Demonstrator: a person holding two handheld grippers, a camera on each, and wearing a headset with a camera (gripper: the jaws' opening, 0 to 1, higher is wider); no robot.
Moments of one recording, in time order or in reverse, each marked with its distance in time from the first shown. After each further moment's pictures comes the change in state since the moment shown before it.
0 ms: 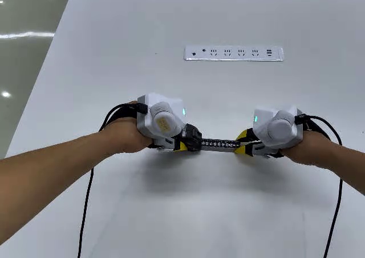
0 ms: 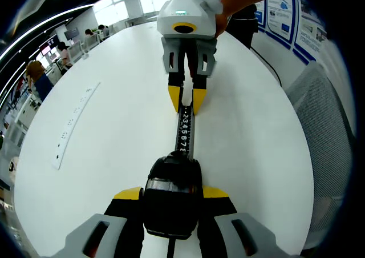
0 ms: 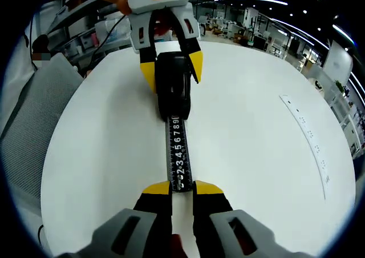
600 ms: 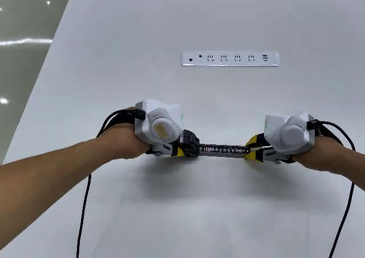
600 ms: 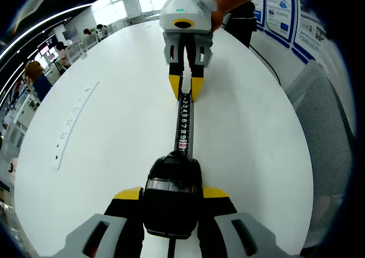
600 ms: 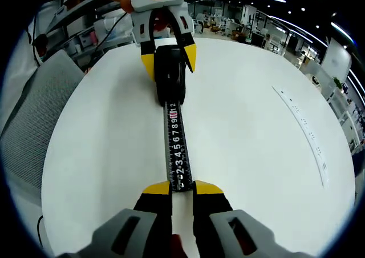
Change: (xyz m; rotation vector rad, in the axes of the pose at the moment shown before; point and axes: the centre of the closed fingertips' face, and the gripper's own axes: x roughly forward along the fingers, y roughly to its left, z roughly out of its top) left arm 0.000 -0.001 -0.001 0.006 0.007 -0.008; right arm -0.018 -0.004 -0.024 0.017 0.021 -0.007
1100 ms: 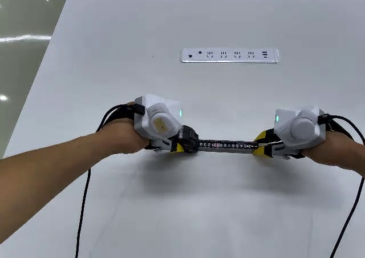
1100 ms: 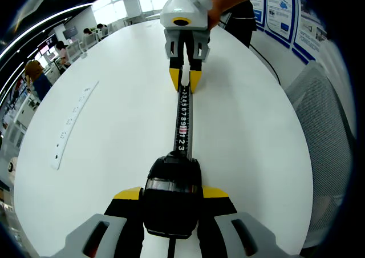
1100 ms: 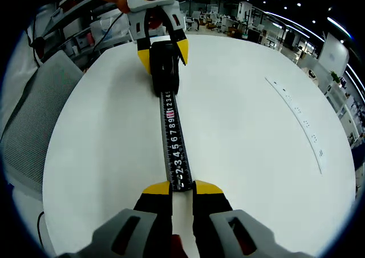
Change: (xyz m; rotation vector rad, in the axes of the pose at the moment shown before) left arm 0.000 -0.001 0.000 -0.002 0.003 -0.003; right arm -0.011 -0.001 -0.017 0.029 0.017 -0.012
